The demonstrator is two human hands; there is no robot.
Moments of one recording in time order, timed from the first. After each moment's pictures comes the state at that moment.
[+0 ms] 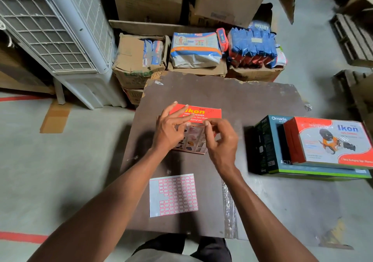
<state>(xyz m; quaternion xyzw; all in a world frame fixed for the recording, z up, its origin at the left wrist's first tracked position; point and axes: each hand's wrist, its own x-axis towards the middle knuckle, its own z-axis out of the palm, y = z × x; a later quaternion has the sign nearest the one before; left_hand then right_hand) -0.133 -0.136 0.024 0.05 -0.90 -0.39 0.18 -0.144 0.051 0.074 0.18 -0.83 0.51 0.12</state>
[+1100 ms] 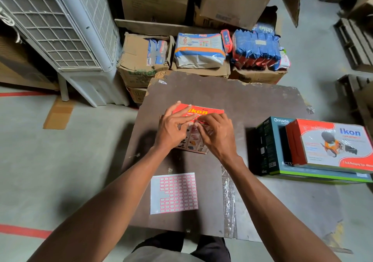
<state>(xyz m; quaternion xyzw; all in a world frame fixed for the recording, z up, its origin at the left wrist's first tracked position) -0.129 -0.135 0.028 0.04 -0.90 -0.40 0.18 -0.179 0.048 0.054 0.32 -0.89 0.30 0.13</state>
